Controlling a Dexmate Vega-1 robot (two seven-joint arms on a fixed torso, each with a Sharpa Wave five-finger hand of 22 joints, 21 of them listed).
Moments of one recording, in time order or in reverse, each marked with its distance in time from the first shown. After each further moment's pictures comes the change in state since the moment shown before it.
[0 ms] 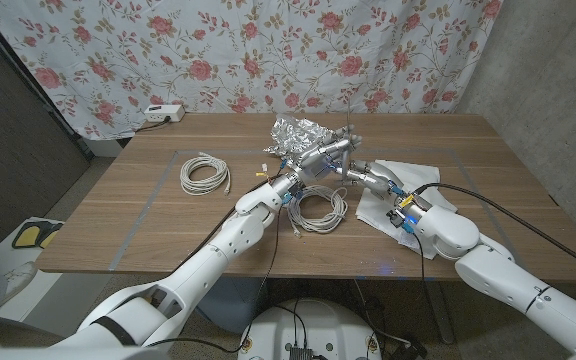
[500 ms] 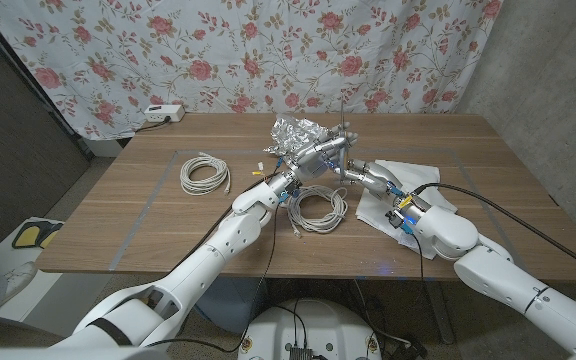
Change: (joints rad) left arm 0.008 0.014 -0.017 -0.022 -0.008 -0.010 0.012; left_hand 0.000 0.000 0.000 0.000 0.004 0.000 0.000 0.000 -0.005 0.000 0.000 0.005 -0.007 0.000 0.000 0.000 -0.005 0.000 0.000 0.000 0.000; right arm 0.001 0.004 -0.006 0.004 -0.017 0.014 0.003; right_hand 0.086 0.061 0.065 -0.023 0.008 -0.083 -0.046 -0.035 -0.035 0.025 -0.069 0.011 -0.023 -0.019 -0.020 -0.015 -0.013 -0.024 -0.037 0.000 0.000
